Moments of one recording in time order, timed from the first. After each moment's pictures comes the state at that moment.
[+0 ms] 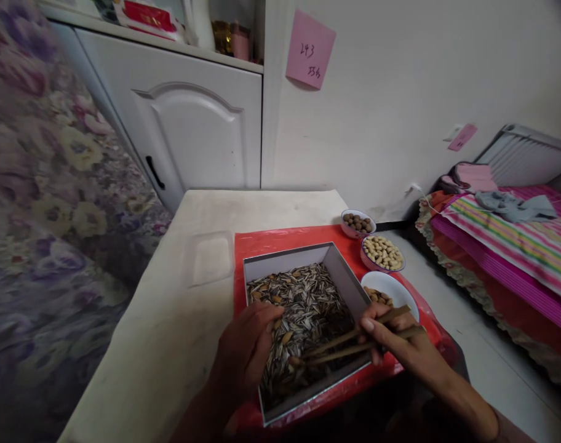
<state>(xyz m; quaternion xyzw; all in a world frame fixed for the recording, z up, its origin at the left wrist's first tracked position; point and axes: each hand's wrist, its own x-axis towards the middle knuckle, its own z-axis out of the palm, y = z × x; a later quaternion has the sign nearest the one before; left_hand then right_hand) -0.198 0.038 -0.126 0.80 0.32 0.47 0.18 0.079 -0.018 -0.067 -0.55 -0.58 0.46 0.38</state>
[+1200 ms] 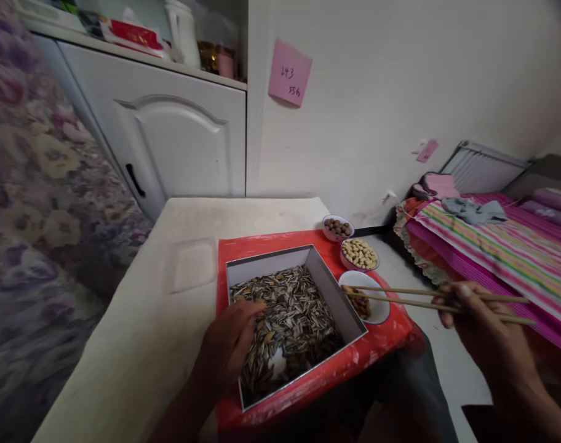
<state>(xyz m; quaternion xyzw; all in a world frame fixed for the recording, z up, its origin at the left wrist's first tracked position) -0.198 0.044 -0.127 0.81 0.33 0.45 0.16 0.178 -0.068 -0.027 -0.58 -0.42 0.25 0.65</state>
